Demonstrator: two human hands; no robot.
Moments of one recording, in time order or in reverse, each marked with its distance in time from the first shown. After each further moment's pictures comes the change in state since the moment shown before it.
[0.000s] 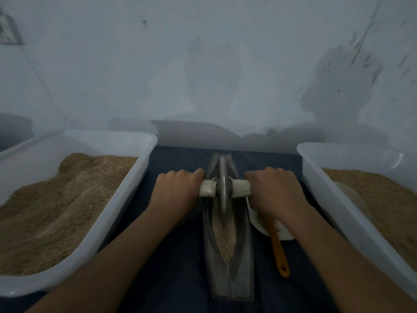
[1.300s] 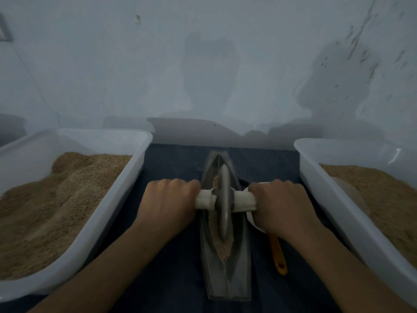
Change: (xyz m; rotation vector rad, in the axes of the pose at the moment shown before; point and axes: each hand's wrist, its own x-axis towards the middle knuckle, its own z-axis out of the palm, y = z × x) left_hand -0.029 0.003 -0.021 -0.021 0.035 0.143; right_hand -0.042 -0.002 -0.001 0.058 0.007 0.004
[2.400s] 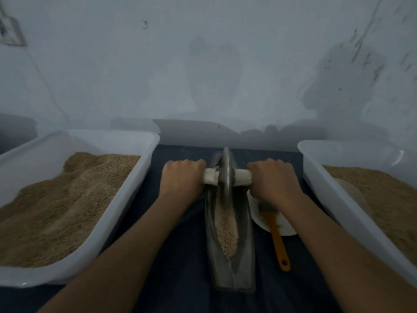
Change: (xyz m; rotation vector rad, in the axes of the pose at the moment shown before) left_hand 0.049 -0.008 0.026 0.020 0.001 -0.203; right_hand 0.059 0.005 0.008 -0.004 0.024 0.067
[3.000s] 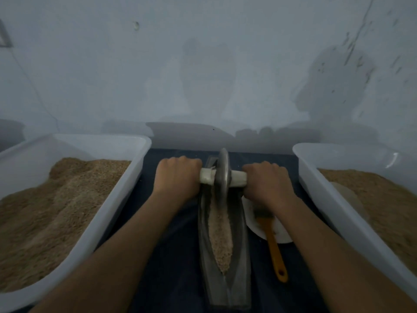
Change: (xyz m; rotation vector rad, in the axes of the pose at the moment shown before) left_hand 0.026 0.000 0.001 0.052 -0.060 0.031; right_hand 0.012 0.004 0.008 0.062 -0.065 0.041
